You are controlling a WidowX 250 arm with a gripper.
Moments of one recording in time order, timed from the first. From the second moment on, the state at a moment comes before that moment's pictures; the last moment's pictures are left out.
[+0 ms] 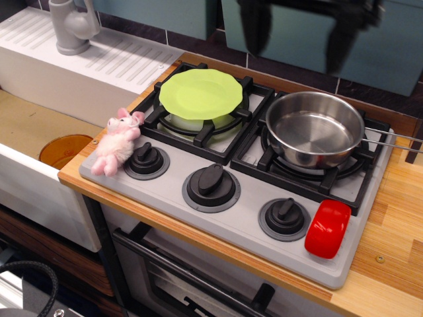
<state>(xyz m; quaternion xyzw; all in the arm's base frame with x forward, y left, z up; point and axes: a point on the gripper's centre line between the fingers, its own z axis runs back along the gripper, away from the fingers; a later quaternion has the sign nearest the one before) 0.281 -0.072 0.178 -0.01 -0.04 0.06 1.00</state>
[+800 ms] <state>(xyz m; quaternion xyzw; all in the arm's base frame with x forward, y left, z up) 0.233 -0.136 0.108 -0.01 -0.08 0.09 0.99</state>
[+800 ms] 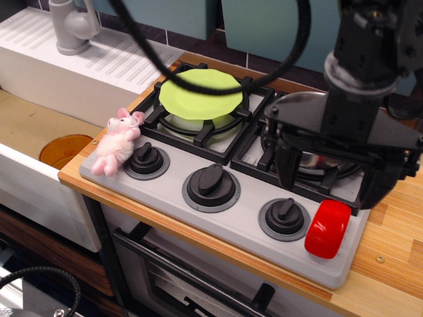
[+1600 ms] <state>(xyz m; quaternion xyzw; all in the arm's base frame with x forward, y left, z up) 0.243 -0.152 0.080 0.00 -0.11 0.07 0.99</state>
